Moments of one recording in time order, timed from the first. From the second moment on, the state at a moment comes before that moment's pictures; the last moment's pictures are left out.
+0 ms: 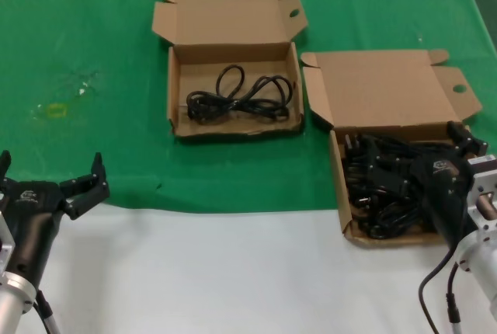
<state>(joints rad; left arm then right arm) 0.00 -0.30 1.60 -1.60 -1.80 0.00 0.00 0.05 0.29 -1.63 1.55 1.81 -0.02 -0.03</state>
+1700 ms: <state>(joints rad) 0.00 -0.30 1.60 -1.60 -1.80 0.00 0.00 0.05 0.29 -1.63 1.55 1.81 -0.02 -0.03</state>
